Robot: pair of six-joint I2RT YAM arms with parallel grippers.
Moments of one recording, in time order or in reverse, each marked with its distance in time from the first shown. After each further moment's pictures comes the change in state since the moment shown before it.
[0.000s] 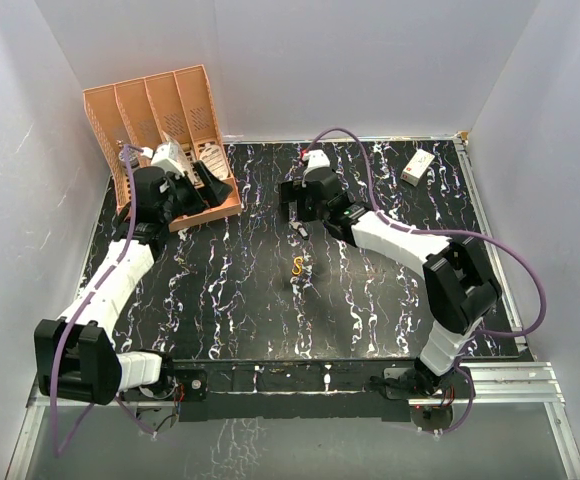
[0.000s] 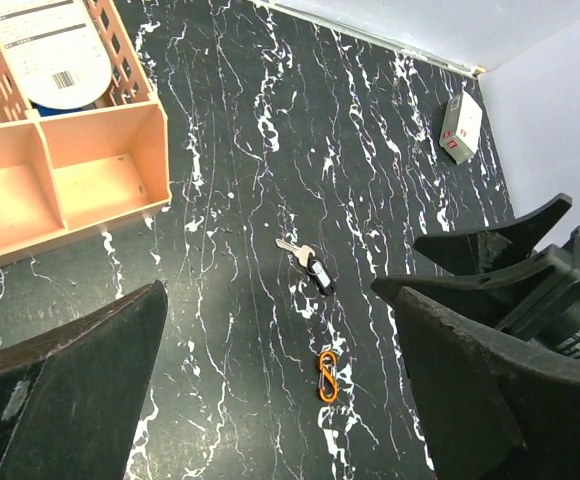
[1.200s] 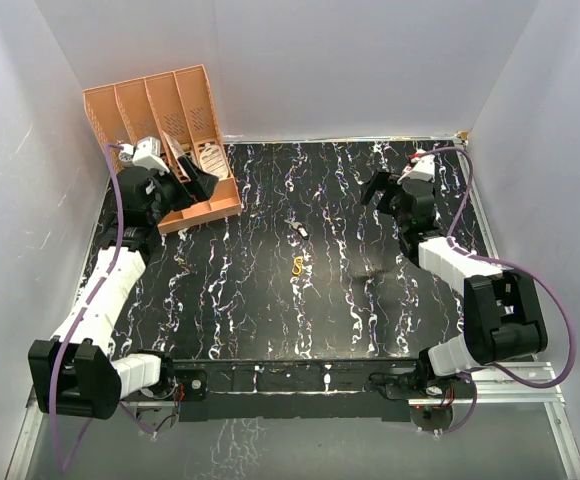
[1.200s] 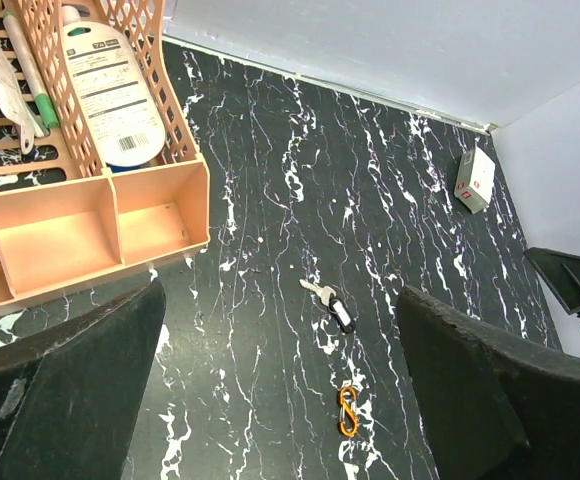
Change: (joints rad) left arm 0.043 -0.070 0.015 0.003 -0.066 0.037; right arm -0.459 -0.278 -0.491 0.472 -0.033 0.030
